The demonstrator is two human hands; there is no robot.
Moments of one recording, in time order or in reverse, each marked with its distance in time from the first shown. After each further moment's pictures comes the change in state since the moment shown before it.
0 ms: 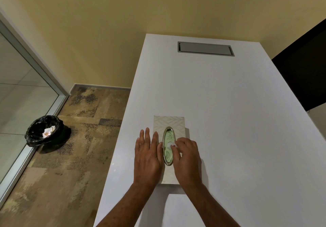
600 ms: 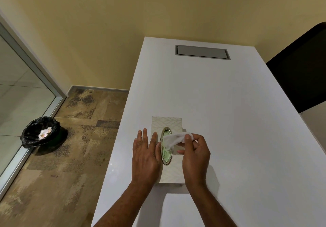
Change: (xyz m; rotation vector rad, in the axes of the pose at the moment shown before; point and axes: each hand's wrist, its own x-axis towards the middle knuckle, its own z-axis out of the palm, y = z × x) left_hand 0.000 -0.002 0.003 0.065 0.003 0.013; right_hand 0.007 -0.032 -0.039 0.615 0.176 0.386
